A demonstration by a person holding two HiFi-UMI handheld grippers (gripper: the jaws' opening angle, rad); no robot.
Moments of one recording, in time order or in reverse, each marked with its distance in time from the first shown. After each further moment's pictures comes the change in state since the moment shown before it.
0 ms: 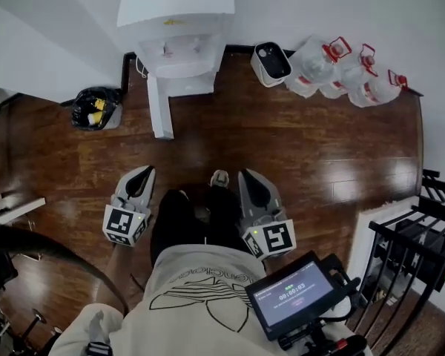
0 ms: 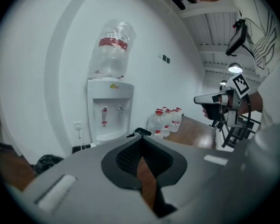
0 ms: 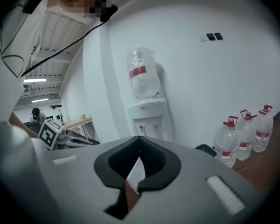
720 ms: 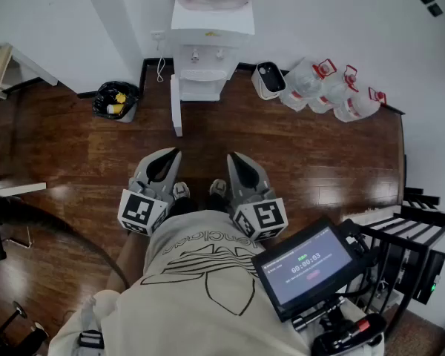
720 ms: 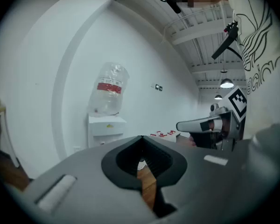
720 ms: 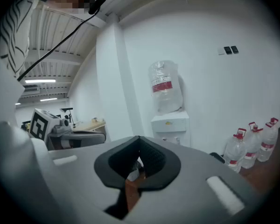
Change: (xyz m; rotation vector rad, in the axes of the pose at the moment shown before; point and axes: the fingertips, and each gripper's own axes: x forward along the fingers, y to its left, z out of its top) left arm -0.149 -0.065 0.141 0.005 -0.241 -0.049; right arm -0.055 0.156 0.097 -0.033 -0.003 0.072
